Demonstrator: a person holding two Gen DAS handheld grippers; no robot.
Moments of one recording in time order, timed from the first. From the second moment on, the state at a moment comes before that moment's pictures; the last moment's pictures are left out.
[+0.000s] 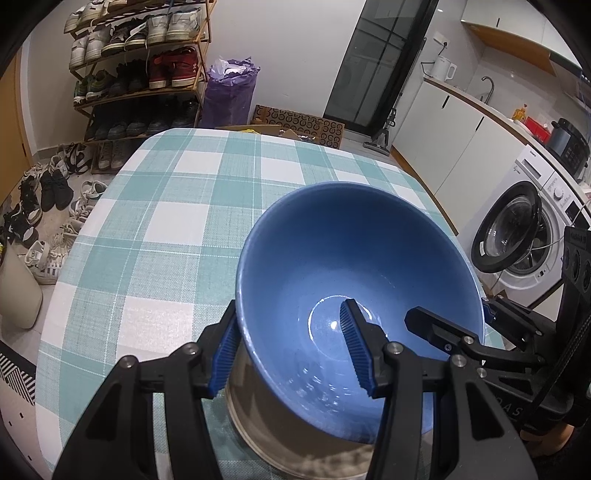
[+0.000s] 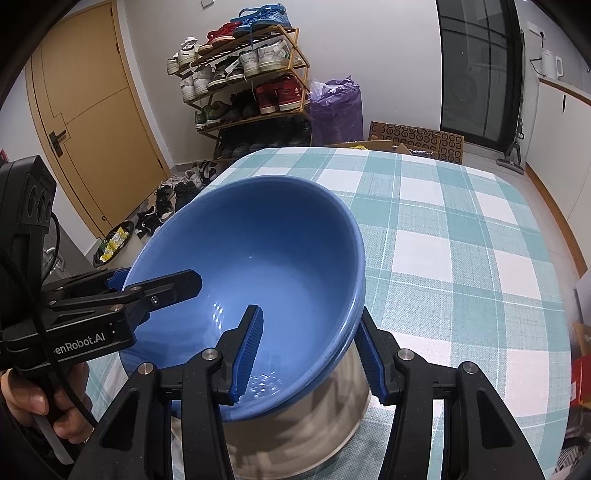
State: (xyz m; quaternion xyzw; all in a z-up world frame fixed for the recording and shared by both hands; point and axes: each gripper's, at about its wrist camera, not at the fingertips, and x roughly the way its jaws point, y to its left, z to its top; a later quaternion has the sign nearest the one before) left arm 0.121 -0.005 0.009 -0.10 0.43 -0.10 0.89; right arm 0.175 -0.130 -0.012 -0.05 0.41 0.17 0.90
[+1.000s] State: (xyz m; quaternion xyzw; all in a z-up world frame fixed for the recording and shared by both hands) left arm 0.074 0.022 0.028 -0.06 0.34 -0.07 0.94; right arm 0.134 -0.159 0.003 -0.04 0.32 0.18 0.93
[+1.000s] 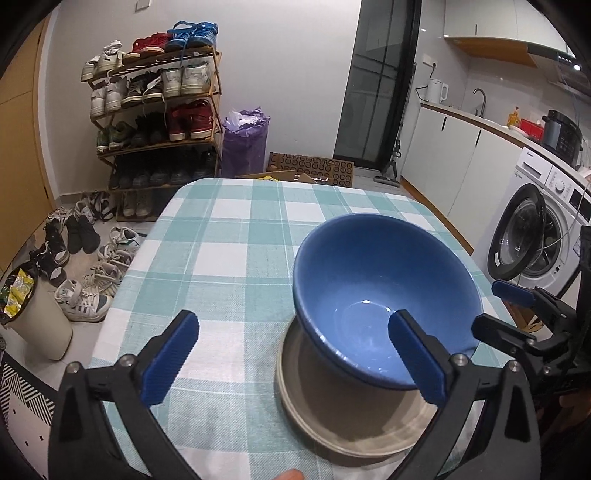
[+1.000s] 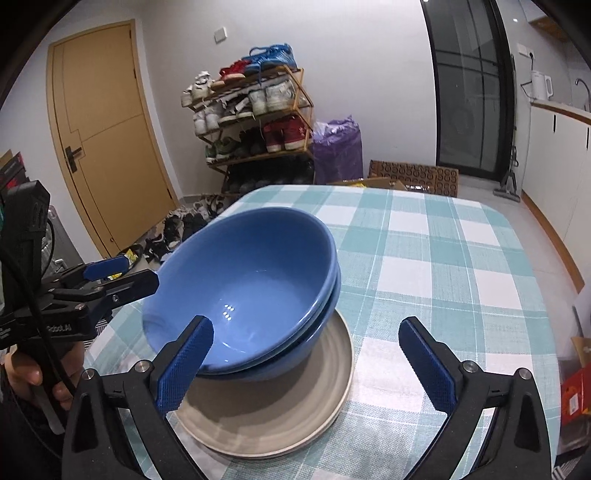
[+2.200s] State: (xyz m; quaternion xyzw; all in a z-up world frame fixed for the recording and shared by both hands) left arm -0.002 0.023 0.018 -0.03 0.26 -0.04 0.96; right arm 0.052 -0.170 -0.002 -0.04 0.25 0.21 0.94
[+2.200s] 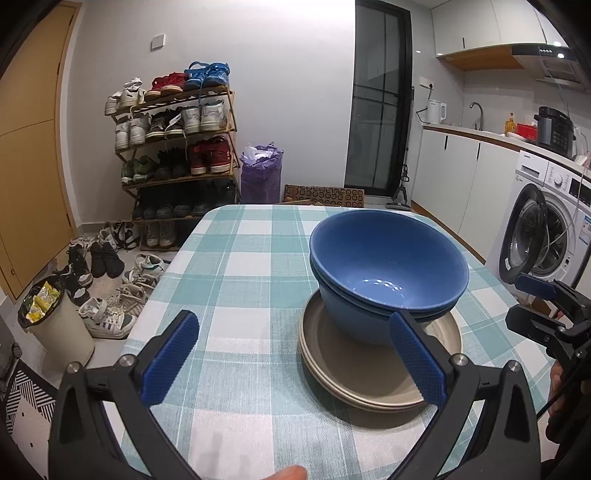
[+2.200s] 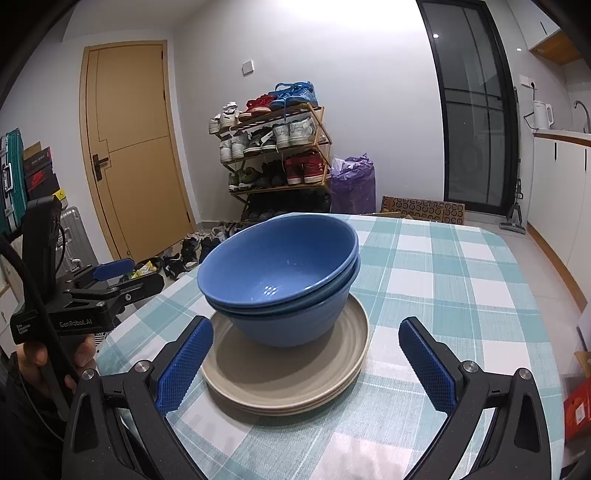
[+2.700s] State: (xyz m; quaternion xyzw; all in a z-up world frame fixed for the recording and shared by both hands) left arm -0.020 0.015 0.013 -0.02 0.26 -0.05 0.96; right arm 0.023 -0.175 -0.009 -0.05 0.23 0.21 0.95
